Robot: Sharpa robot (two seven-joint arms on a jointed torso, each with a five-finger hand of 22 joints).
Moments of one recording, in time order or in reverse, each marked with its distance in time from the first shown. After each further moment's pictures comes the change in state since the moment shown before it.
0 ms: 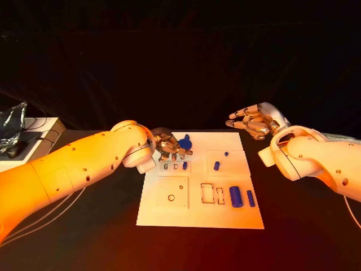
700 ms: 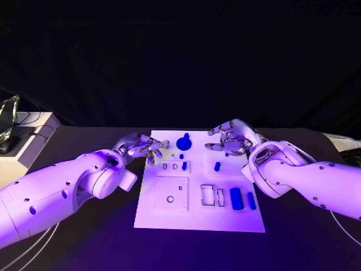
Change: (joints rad) left arm -0.171 -0.236 0.081 0.198 0.367 -0.325 0.430; left_hand 0.043 -0.009 0.004 -0.058 0.000 0.046 0.036 -0.148 -0.175 0.021 0.027 -0.230 -0.232 -0.078 0.023 -0.216 -0.152 -0.025 -0.138 -0.003 -0.164 -0.335; right arm -0.053 0.029 -0.003 0.090 -0.338 -0.020 -0.144; right_hand 0.037 -0.053 0.033 0.038 -0.039 -0.040 0.017 0.003 -0.100 -0.012 0.016 -0.003 -0.012 -0.005 0.016 0.000 -0.009 0.000 0.000 0.015 -0.005 0.000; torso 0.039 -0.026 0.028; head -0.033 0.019
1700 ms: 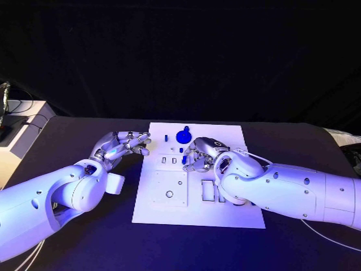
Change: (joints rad) left arm -0.076 -0.105 0.000 0.096 0.350 -0.034 0.352; left_hand 0.138 -0.006 0.162 -0.062 0.000 -0.005 0.052 -0.158 -0.046 -0.029 0.091 -0.486 -0.327 0.011 0.083 -0.673 -0.430 0.000 -0.036 0.090 -0.382 -0.252; right arm -0.073 0.219 -0.019 -0.119 -0.347 0.175 -0.290; right_hand -0.001 -0.055 0.071 -0.007 -0.052 -0.035 0.022 -0.020 -0.005 0.046 0.008 -0.005 0.068 0.003 -0.010 0.010 0.010 0.000 0.000 -0.007 0.023 0.000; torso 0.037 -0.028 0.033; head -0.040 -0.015
